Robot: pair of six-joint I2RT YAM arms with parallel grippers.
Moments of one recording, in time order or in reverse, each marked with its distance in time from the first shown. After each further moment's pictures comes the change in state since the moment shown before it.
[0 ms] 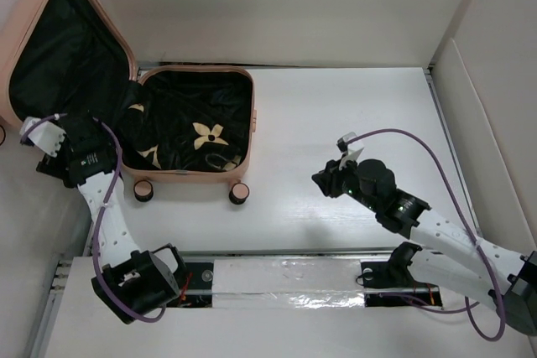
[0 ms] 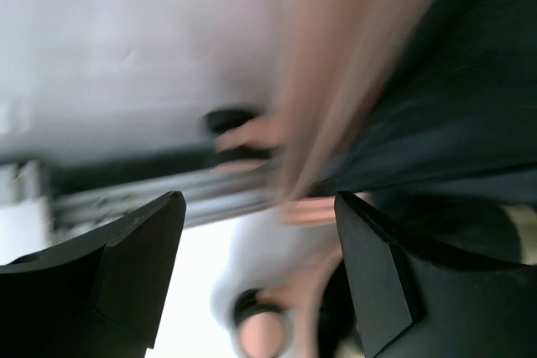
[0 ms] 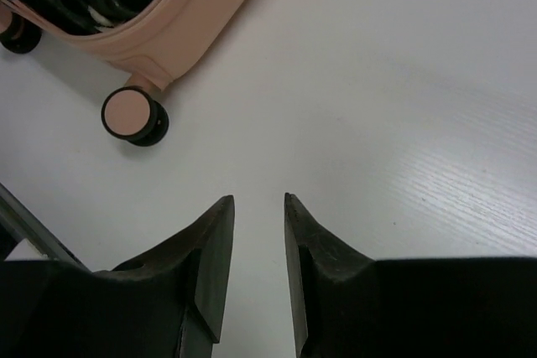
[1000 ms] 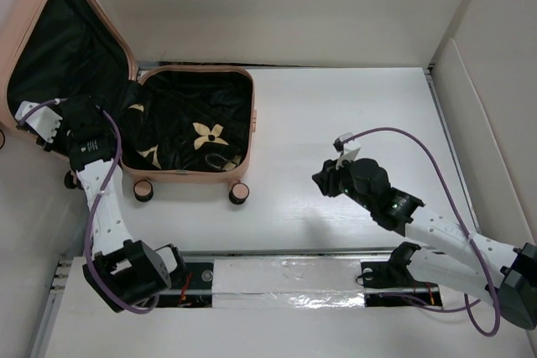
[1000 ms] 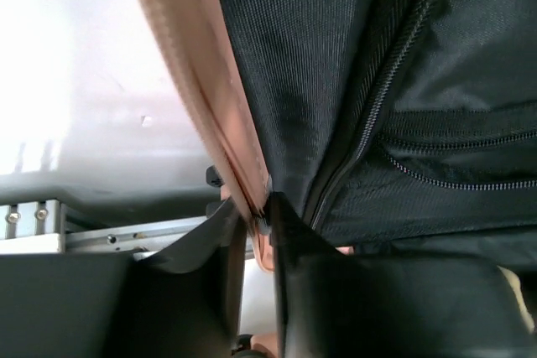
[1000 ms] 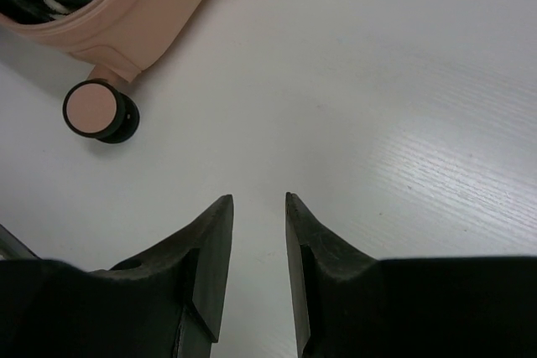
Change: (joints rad) left arm -0.076 0.077 0.110 0.087 -0.196 0.039; right arm 0.007 0.066 0.000 0.005 0.053 0.000
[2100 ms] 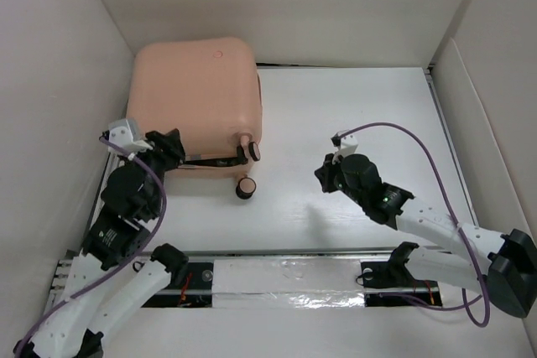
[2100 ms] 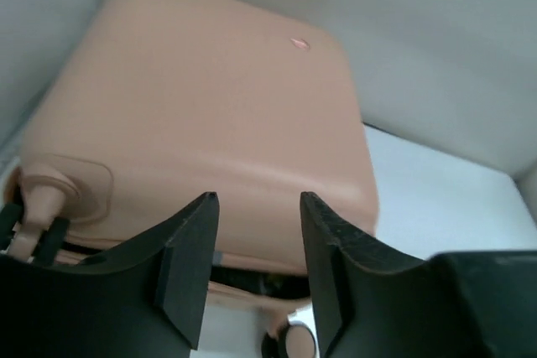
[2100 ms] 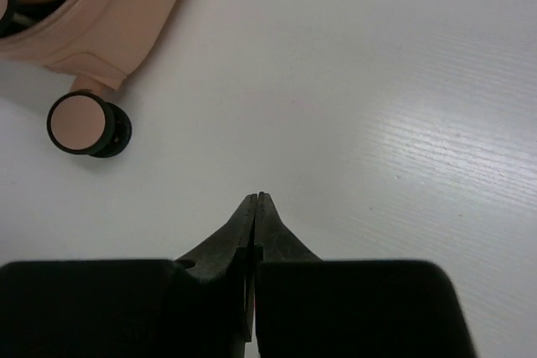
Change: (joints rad) left arm -0.998 -0.664 -0.253 0.070 0.285 0.219; right arm -0.002 0.097 0.020 0.011 0.090 0.080
